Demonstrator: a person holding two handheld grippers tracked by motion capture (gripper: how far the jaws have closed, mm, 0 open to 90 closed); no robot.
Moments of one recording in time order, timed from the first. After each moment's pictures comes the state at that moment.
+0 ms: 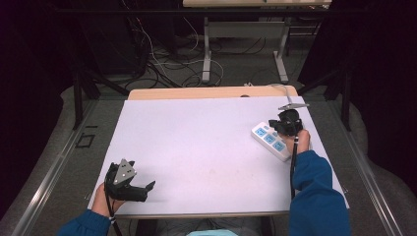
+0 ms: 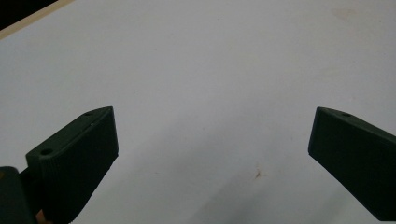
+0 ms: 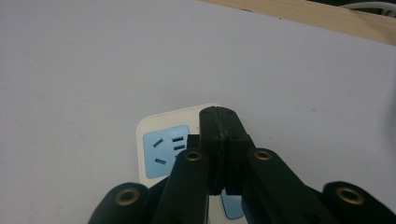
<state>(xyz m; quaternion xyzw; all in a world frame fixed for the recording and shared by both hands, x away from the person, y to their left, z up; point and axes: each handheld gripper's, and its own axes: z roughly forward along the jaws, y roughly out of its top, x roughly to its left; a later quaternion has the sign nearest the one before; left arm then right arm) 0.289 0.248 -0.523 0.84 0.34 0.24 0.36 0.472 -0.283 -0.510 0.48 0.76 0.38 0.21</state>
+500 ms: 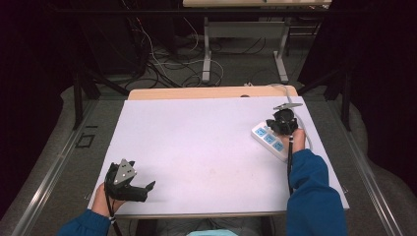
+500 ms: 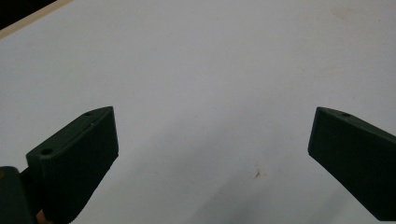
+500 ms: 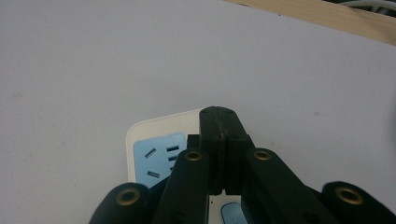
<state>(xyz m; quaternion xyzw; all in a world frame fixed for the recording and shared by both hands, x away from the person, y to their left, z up) 0.289 0.248 -0.523 0.84 0.34 0.24 0.36 0.481 -0.271 -0.518 0.49 0.76 0.36 0.23</state>
